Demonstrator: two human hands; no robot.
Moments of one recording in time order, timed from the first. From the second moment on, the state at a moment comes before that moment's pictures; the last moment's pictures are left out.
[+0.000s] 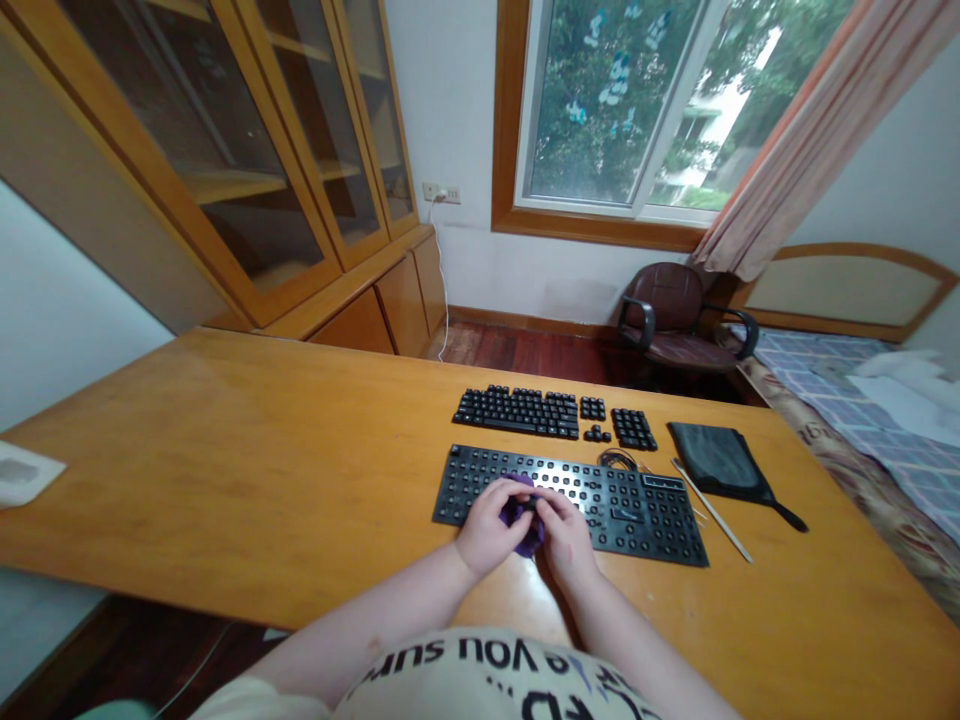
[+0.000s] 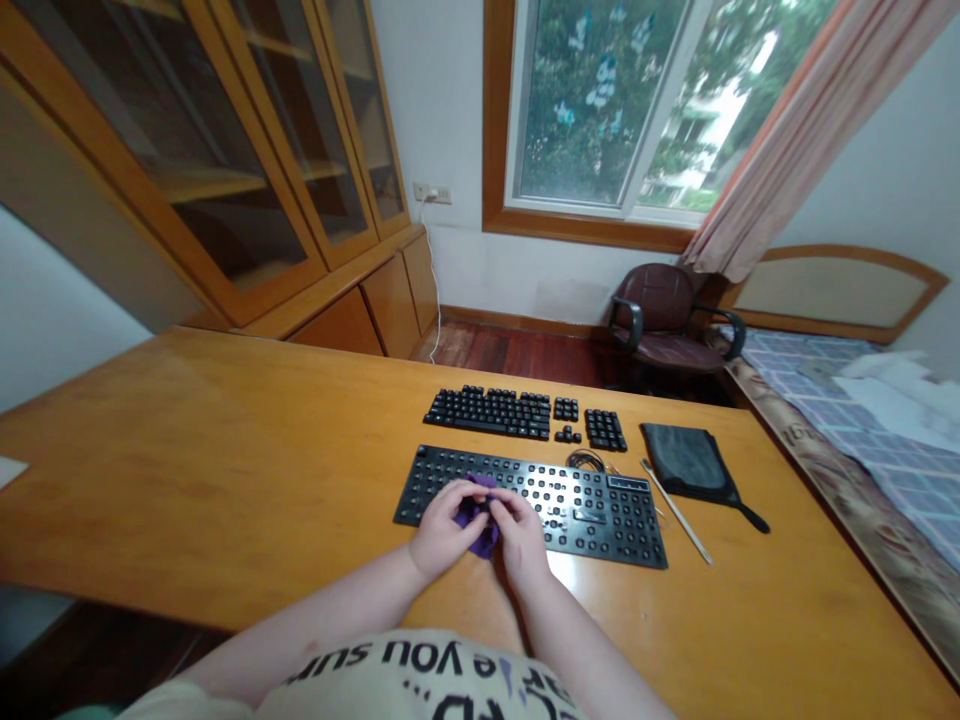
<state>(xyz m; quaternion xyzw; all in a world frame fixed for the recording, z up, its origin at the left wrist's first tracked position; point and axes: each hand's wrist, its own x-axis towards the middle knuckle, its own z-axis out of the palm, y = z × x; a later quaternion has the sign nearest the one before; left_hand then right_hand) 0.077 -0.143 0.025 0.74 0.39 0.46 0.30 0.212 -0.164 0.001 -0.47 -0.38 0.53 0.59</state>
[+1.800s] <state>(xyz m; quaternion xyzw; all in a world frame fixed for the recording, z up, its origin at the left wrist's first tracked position) 0.076 -0.142 0.022 0.72 0.44 0.45 0.29 0.213 -0.164 -0.002 -0.46 -0.34 0.55 0.61</state>
